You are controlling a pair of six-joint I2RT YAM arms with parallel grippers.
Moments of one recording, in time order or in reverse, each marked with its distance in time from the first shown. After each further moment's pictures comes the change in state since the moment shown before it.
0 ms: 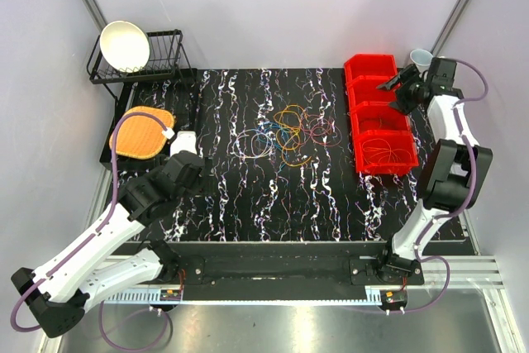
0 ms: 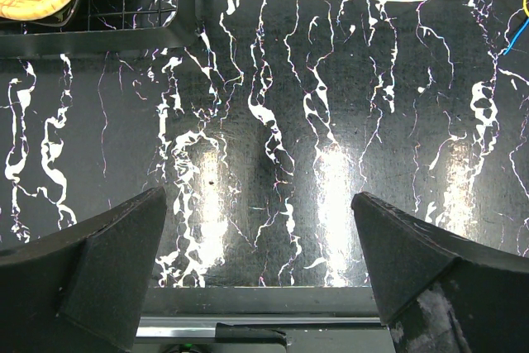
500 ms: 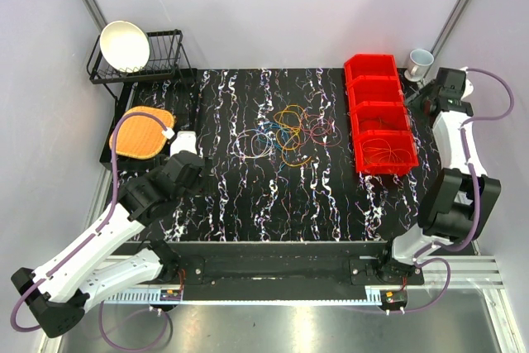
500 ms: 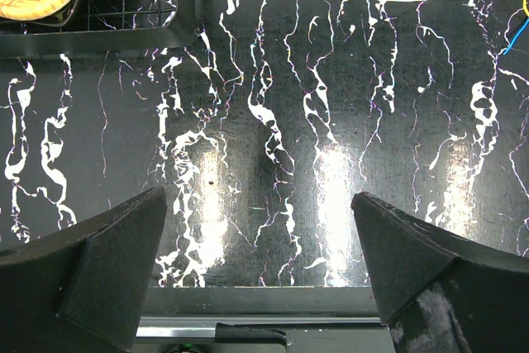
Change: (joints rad) left arm 0.000 0.000 0.000 0.000 0.001 0.000; right arm -0.015 -0.270 -0.173 -0.084 0.439 -0.053
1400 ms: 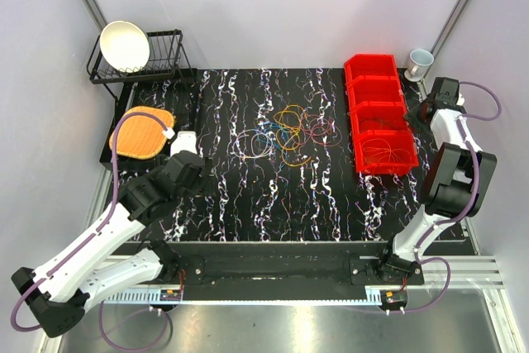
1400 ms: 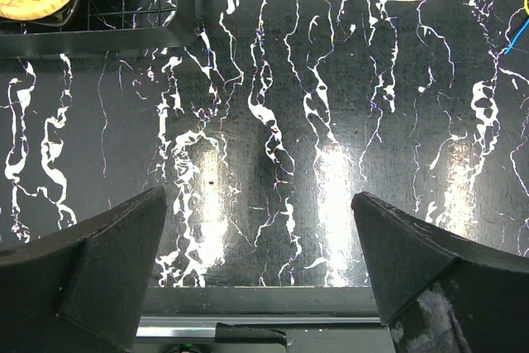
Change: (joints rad) left arm 0.000 0.003 0.000 0.000 0.000 0.000; right arm -0.048 0.195 -0.024 0.074 -0.027 -0.015
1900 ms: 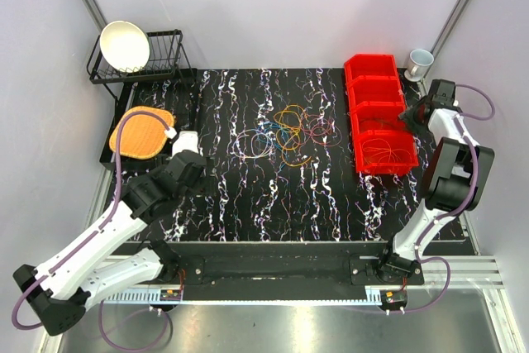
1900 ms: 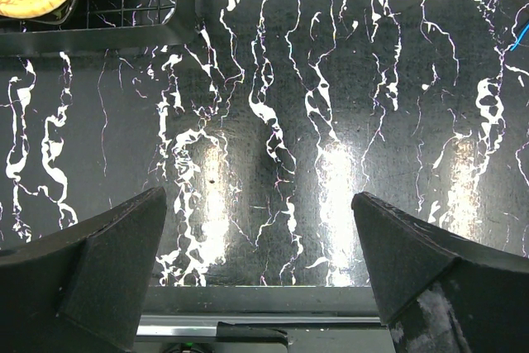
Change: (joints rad) left arm 0.000 0.015 0.000 0.000 0.000 0.000; right arm 0.001 0.060 -0.002 0.035 -0.065 0.010
